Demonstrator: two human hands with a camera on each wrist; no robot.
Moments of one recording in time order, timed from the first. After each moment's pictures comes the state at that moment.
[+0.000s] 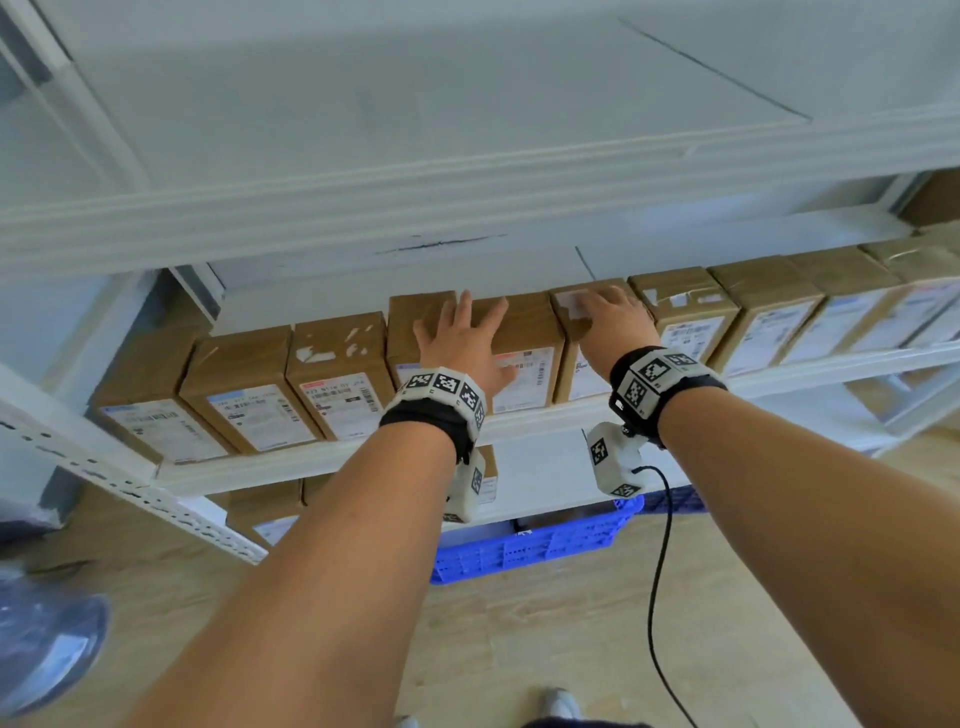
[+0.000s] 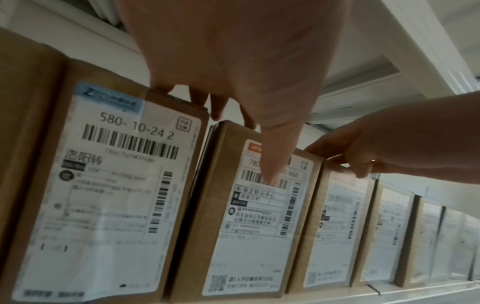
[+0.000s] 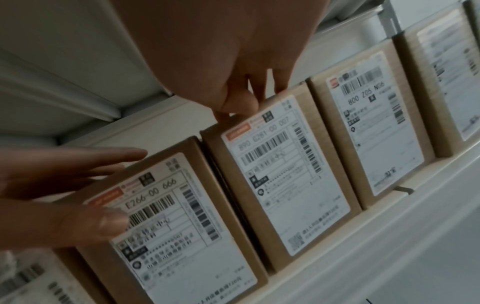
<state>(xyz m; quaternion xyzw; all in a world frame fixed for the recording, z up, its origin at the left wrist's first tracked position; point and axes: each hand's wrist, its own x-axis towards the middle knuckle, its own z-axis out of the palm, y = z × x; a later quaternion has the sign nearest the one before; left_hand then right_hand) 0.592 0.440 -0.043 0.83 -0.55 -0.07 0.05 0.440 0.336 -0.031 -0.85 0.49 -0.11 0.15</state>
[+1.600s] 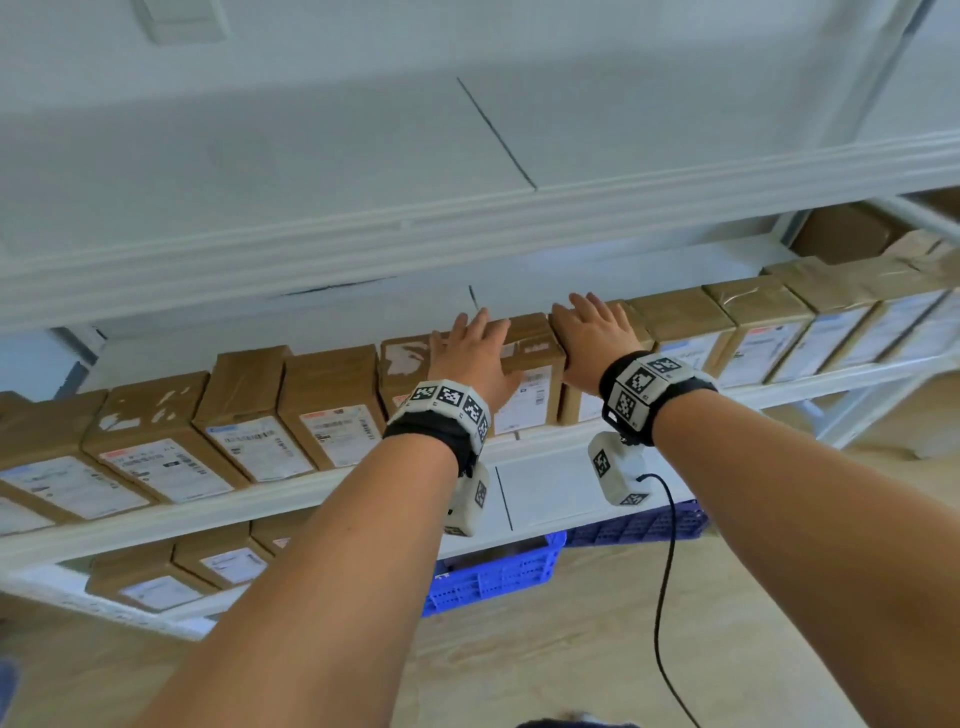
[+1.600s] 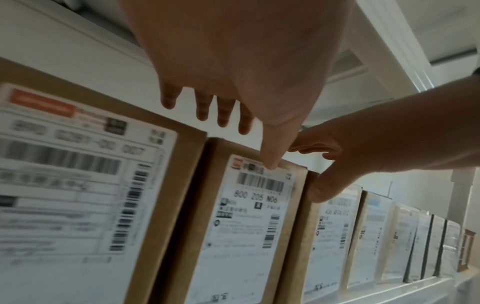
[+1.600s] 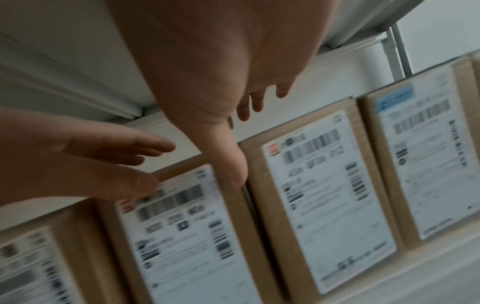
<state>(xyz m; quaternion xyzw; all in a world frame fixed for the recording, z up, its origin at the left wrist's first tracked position) 0.430 0.292 -0.028 0.80 -0.59 -0.06 0.06 0.293 0.188 -0.029 -0.90 0.44 0.00 0.04</state>
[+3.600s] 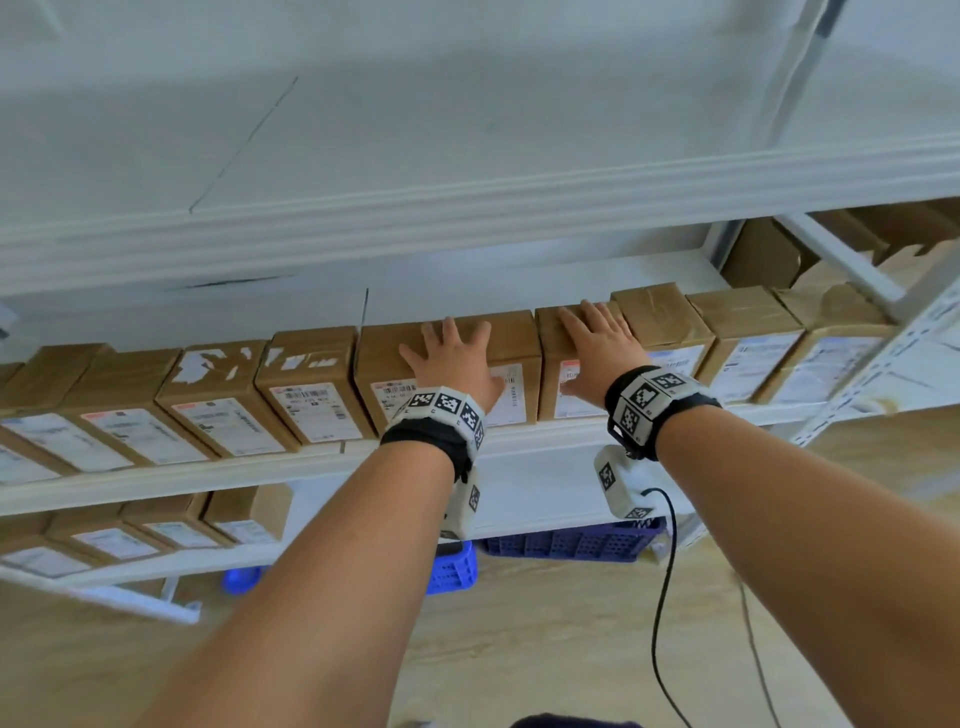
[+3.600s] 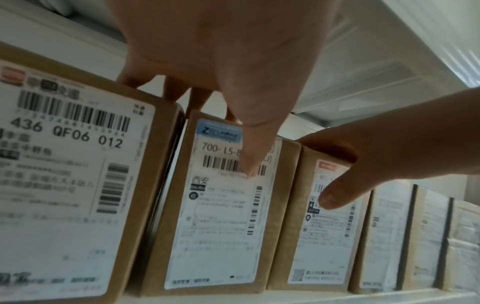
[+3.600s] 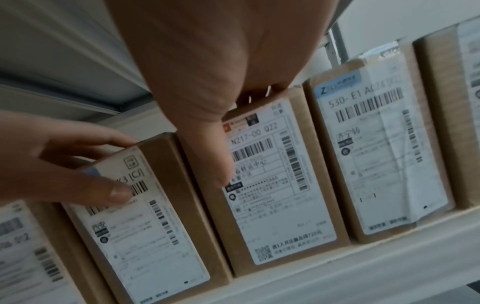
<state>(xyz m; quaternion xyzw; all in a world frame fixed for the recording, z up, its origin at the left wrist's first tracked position) 0.228 0.136 -0.041 0.88 -0.46 -0.06 0.03 0.087 0.018 -0.049 -0.92 0.38 -0.02 0.07</state>
